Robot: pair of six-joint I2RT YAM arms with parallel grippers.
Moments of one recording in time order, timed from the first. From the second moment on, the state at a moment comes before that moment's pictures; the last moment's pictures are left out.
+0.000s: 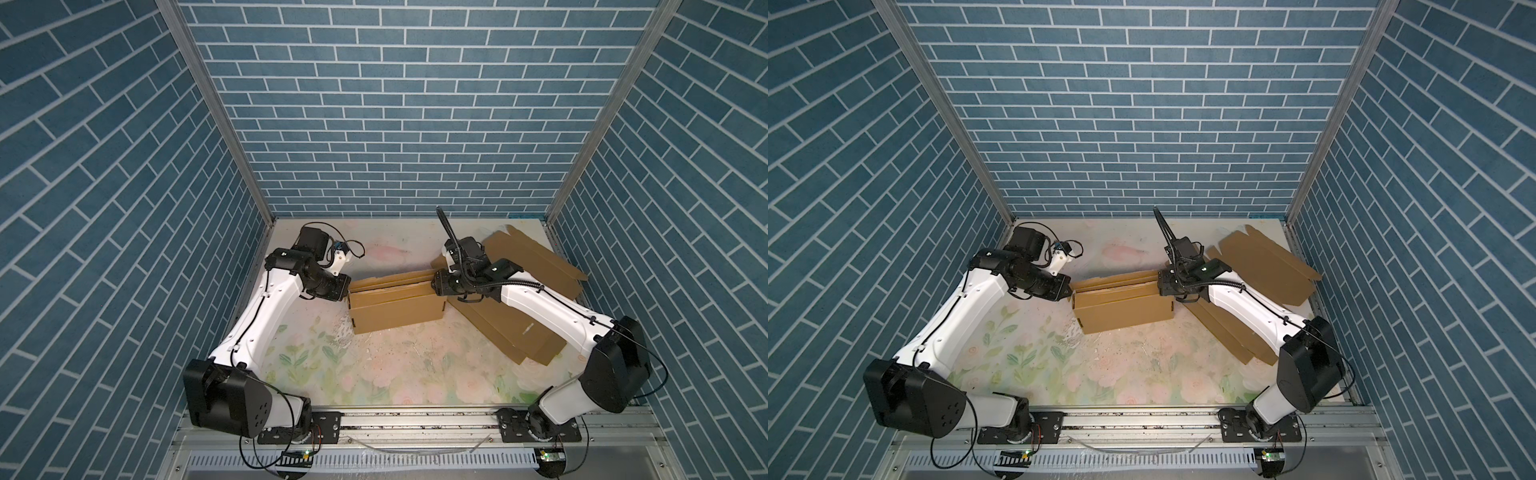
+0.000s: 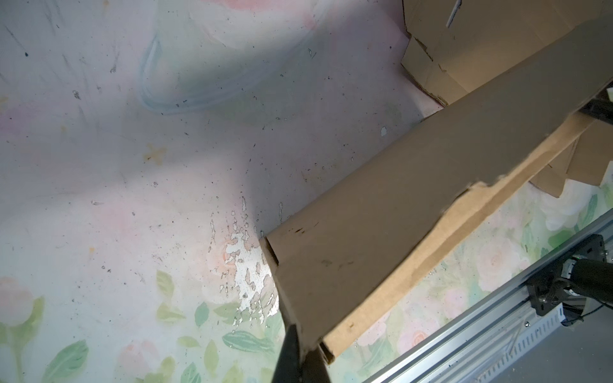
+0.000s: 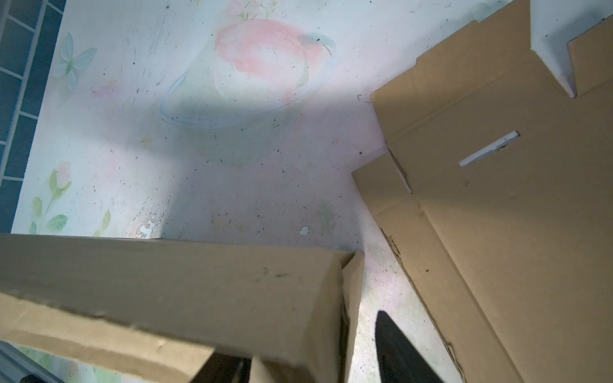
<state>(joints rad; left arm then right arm) -0.19 1.38 1.31 -1.13 0.34 0.06 0.70 1.54 1.26 -0.65 -0.01 0.45</state>
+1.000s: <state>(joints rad) -0.13 1.38 1.22 -0.96 0.45 -0.08 0.72 1.54 1.24 -0.59 0.05 0.48</state>
